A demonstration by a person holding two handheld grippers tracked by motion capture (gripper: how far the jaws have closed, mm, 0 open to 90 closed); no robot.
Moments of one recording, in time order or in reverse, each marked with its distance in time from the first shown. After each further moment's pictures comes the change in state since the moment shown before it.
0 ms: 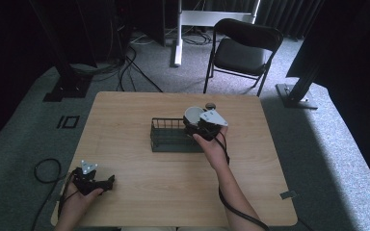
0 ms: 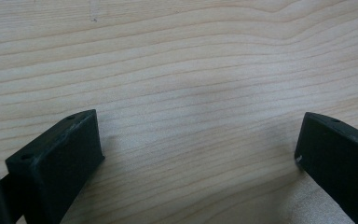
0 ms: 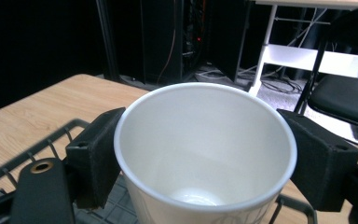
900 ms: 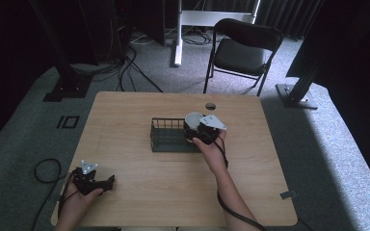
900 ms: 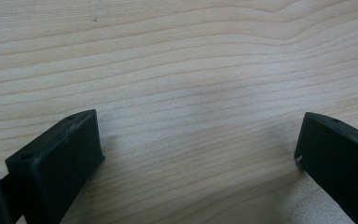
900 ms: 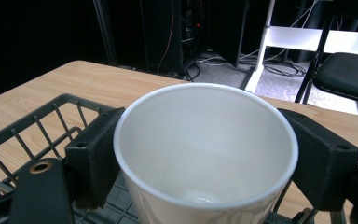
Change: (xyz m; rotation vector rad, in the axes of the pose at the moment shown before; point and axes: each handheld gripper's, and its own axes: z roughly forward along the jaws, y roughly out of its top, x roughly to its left) left arm 0.000 0.000 0.000 0.000 0.000 0.000; right arm -0.002 -0.025 0.010 0.043 -0.001 0.046
